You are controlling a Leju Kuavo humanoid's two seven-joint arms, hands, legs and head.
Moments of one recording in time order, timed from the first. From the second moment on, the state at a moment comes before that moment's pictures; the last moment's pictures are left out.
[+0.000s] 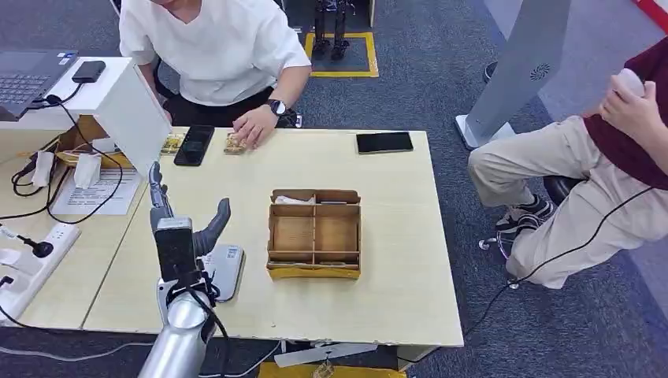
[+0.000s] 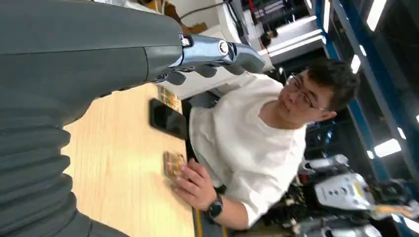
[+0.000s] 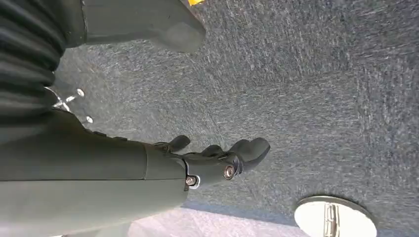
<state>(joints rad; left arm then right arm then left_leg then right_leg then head) -0.20 -0.17 -0.24 -1.39 -0.26 0.58 -0.44 -0.11 0.23 -1.23 -0.30 1.17 -0.69 -0.23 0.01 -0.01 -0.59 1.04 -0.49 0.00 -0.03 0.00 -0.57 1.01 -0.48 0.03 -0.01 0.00</state>
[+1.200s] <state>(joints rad) 0.07 -0.01 -0.53 -1.73 -0.53 0.55 -0.68 -0.10 0.22 -1.29 -0.32 1.20 -0.69 -0.25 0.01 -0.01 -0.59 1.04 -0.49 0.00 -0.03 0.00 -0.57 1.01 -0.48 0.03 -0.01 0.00</state>
